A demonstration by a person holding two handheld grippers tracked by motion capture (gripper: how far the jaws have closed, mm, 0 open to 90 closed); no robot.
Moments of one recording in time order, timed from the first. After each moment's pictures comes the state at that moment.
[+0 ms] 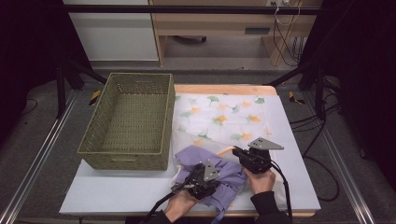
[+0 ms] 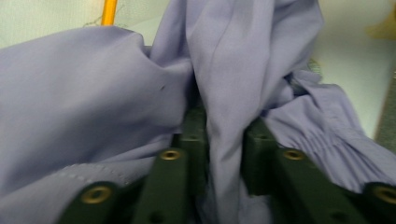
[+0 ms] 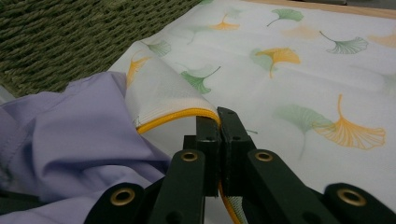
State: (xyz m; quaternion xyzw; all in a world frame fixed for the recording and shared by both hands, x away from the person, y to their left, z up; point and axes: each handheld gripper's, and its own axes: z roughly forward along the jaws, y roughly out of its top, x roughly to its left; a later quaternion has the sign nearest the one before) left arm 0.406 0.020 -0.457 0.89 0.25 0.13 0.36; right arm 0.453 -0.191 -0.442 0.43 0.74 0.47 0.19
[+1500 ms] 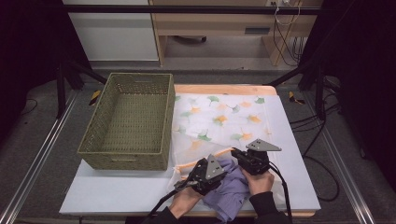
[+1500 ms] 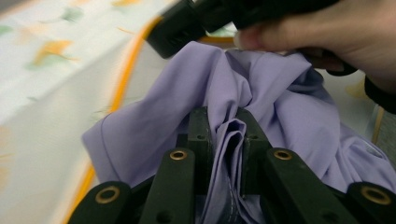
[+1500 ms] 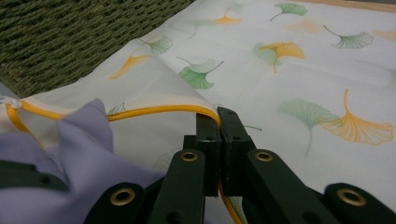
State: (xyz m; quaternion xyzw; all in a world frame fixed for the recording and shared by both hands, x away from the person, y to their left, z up) left arm 0.413 0.004 -0.441 0.87 0.23 0.14 0.41; right arm 0.452 -0.187 -0.446 0.44 0.74 0.47 0.19
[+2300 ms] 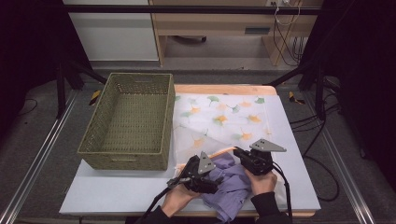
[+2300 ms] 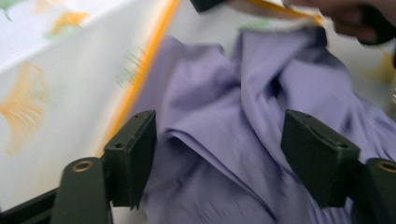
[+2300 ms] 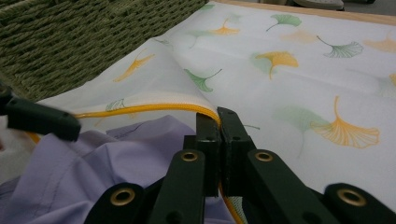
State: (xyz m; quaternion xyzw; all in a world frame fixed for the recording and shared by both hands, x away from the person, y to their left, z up) left arm 0.406 0.033 -0.435 0.87 0.26 0.14 0.39; right arm 0.446 -0.193 -0.437 0.44 0.74 0.48 0.19
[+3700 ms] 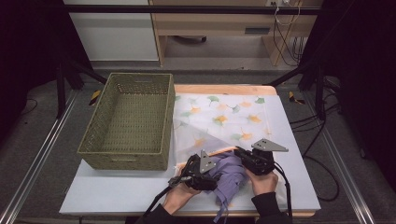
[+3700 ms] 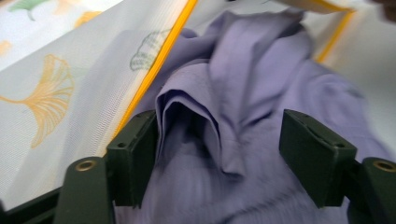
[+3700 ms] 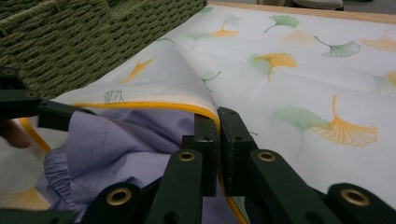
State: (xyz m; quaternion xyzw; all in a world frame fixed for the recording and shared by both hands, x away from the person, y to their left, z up) left arm 0.417 0.031 -0.436 0.87 0.27 0.17 0.39; right arm 0.445 -0.196 -0.435 0.44 0.73 0.48 0.19
